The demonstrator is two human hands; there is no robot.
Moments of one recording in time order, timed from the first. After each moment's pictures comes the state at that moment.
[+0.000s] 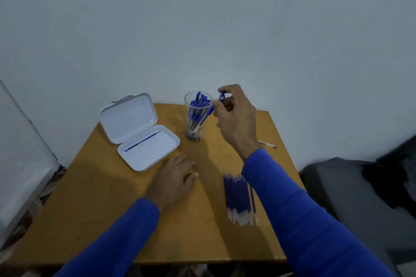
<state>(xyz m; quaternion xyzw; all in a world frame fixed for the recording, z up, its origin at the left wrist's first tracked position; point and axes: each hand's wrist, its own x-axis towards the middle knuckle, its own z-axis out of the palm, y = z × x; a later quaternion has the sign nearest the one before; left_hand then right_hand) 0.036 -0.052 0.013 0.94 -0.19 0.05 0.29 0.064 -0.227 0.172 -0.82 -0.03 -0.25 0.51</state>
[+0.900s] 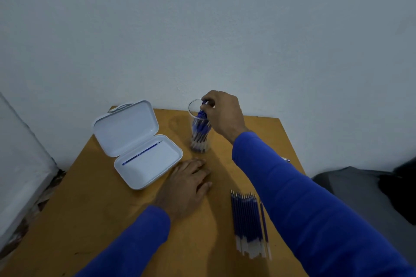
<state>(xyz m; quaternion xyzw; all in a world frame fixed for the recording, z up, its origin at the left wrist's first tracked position) 0.077 -0.071 0.000 0.94 -0.24 0.05 0.22 0.173 -0.212 0.155 -0.93 -0.06 -0.16 0.31</state>
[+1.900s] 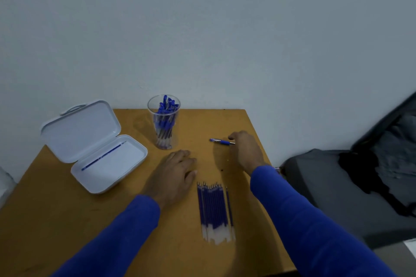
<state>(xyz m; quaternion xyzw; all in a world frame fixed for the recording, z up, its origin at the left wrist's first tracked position) 0.086 -0.125 0.013 0.93 -0.27 0.04 0.24 0.105 -0.366 0.067 -0.98 0.10 -0.03 0.16</state>
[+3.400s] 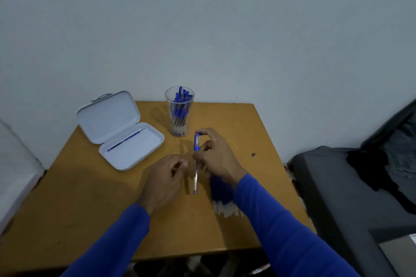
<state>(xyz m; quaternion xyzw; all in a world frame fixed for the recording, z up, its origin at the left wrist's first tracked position) 0.010 -0.076 0.035 0.88 -0.16 0.07 0.45 0.024 -0.250 0.094 -0.83 0.01 0.04 0.56</state>
